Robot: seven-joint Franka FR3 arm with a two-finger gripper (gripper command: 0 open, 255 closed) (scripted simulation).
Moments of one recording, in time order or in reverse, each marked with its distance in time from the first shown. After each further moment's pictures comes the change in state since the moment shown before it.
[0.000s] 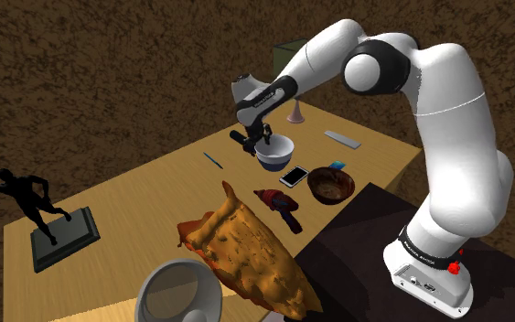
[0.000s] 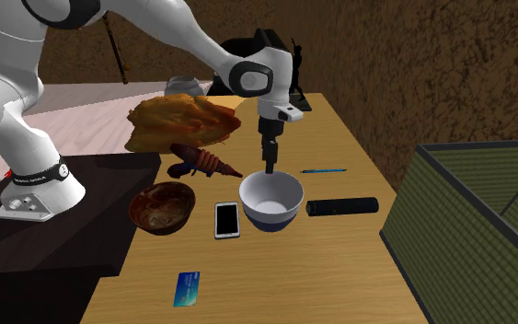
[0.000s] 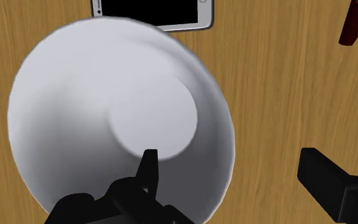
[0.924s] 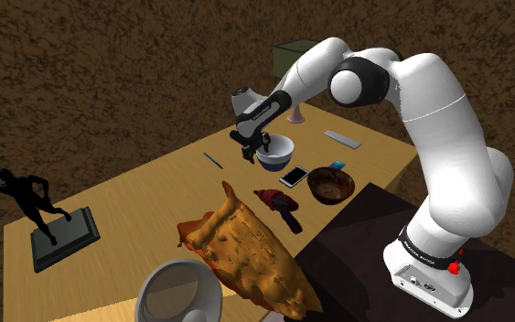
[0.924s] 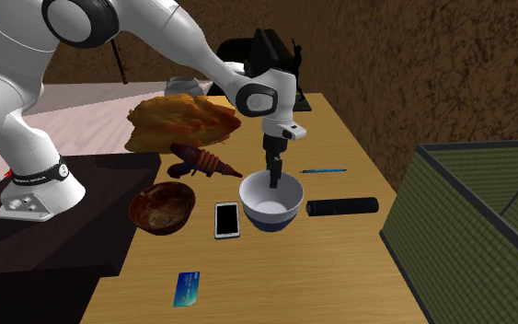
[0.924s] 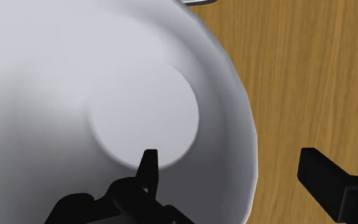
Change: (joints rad) arm -0.002 0.128 -0.011 0.071 -0.012 0.057 0.007
